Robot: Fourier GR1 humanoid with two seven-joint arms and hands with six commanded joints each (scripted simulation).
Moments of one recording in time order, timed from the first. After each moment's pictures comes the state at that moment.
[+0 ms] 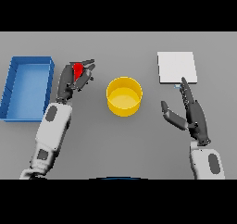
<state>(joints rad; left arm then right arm) -0.56 -0.01 0.07 -0.92 -0.16 0.13 -0.22 0.03 -0.07 0.07 -1.63 0.14 0.00 -0.05</state>
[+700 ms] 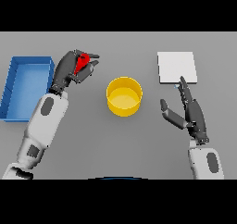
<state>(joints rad) -0.60 0.14 -0.13 -1.10 -0.35 0.10 0.00 0.01 -0.07 0.08 -1.63 0.15 0.00 -0.06</state>
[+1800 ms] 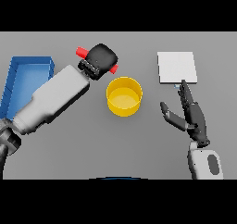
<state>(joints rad) -1.06 0.31 -0.80 -0.92 -0.86 -0.39 0.13 0.03 -0.04 0.05 -1.61 0.08 0.02 -0.02</state>
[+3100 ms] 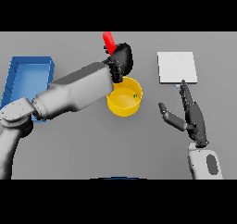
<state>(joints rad) -1.36 0.23 -1.28 -0.74 -1.08 -0.46 0.01 0.03 -0.05 0.07 -1.61 0.15 -0.02 -0.04</state>
